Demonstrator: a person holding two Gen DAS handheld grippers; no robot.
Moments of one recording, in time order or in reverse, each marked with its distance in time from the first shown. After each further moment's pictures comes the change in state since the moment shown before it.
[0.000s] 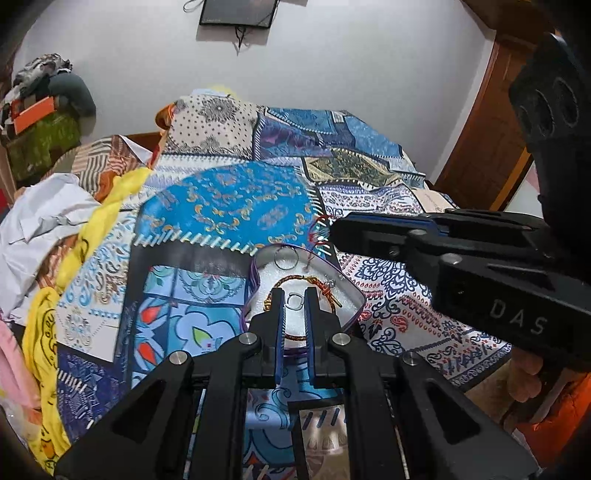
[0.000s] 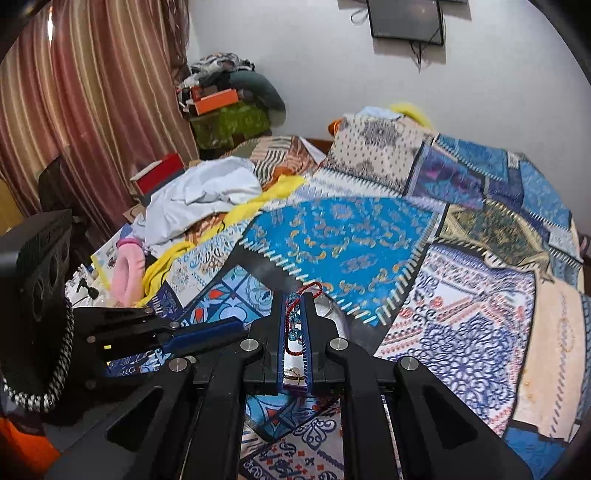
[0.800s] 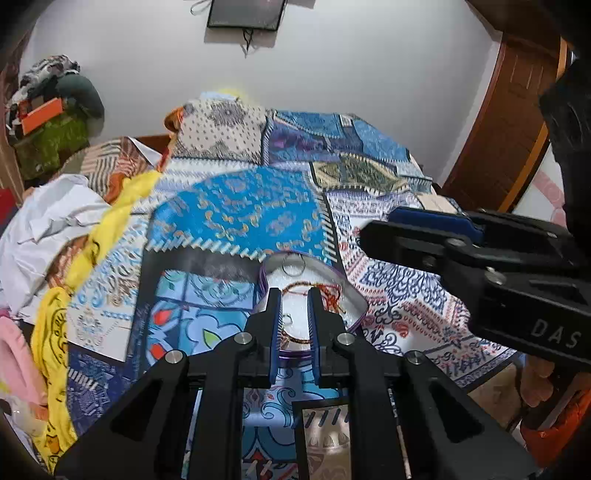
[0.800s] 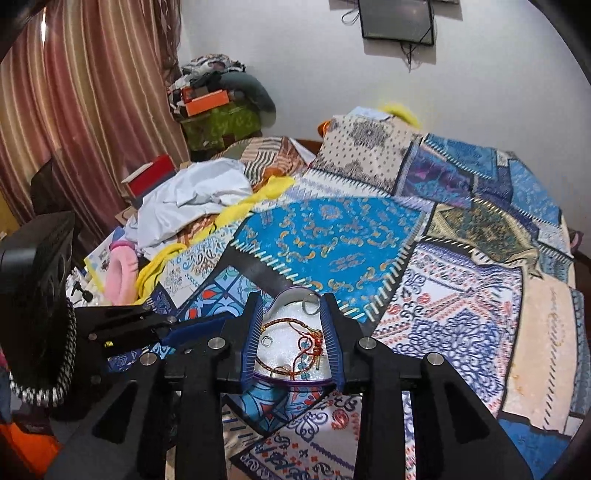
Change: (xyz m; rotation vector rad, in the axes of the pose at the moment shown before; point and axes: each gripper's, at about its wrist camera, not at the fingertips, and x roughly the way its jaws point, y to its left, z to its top) left arm -0.018 -0.003 0.008 -0.011 -0.020 0.047; right arm -0.017 0.000 0.002 0.012 -0.018 -0.049
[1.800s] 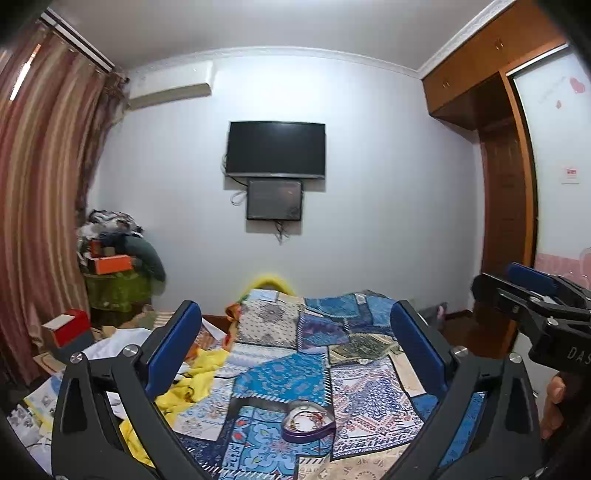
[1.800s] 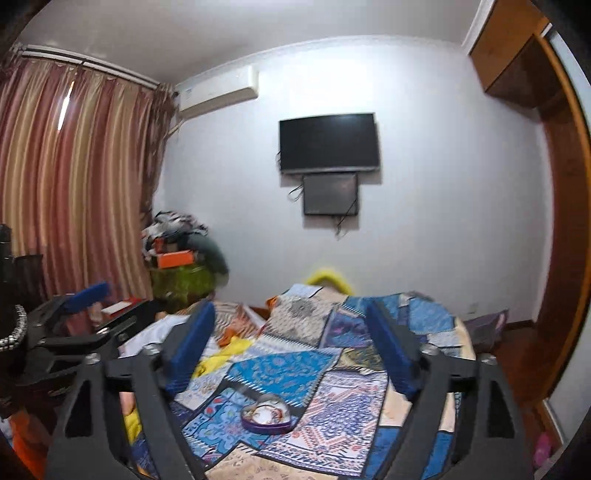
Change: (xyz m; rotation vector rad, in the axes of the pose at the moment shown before) left arm -0.268 -0.090 -0.007 0.095 -0.696 0.212; right arm -0.248 0.070 -0.031 0.012 -0.658 -0.281
